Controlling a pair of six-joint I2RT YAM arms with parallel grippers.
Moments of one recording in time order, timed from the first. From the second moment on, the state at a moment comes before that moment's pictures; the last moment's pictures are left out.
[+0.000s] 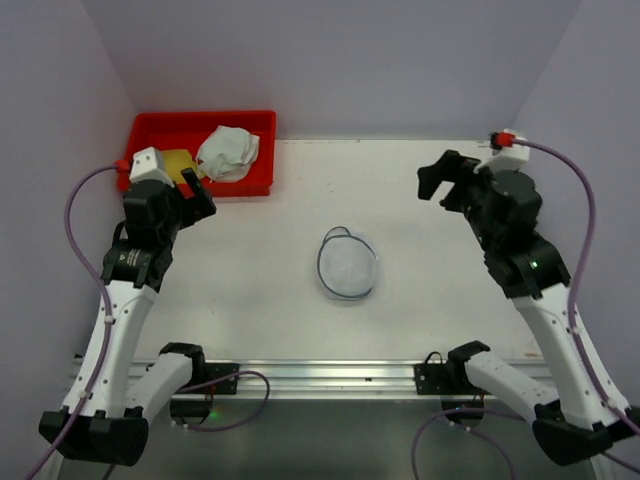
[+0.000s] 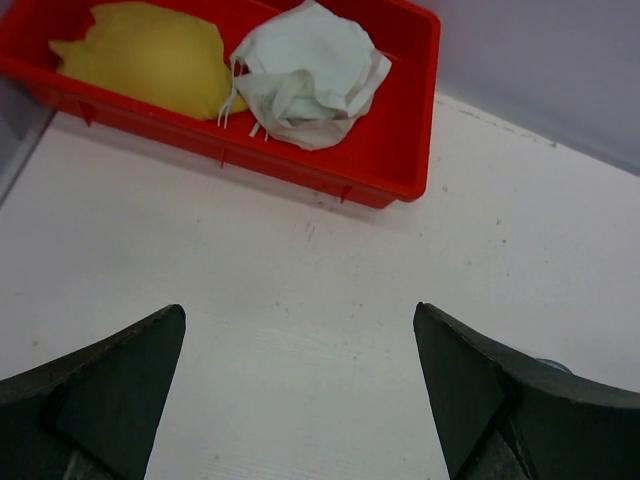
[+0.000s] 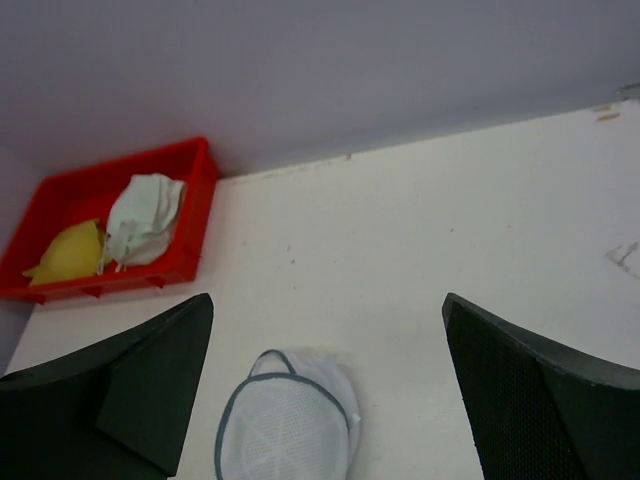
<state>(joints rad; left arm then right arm) -0.10 0.93 1.02 -0.52 -0.19 -0.40 0.37 0.99 1.25 -0.50 0.24 0.39</state>
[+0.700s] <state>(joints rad) -0.10 0.50 1.33 -0.81 -0.31 -0.28 0.37 0.27 1.13 -0.62 0.39 0.25</state>
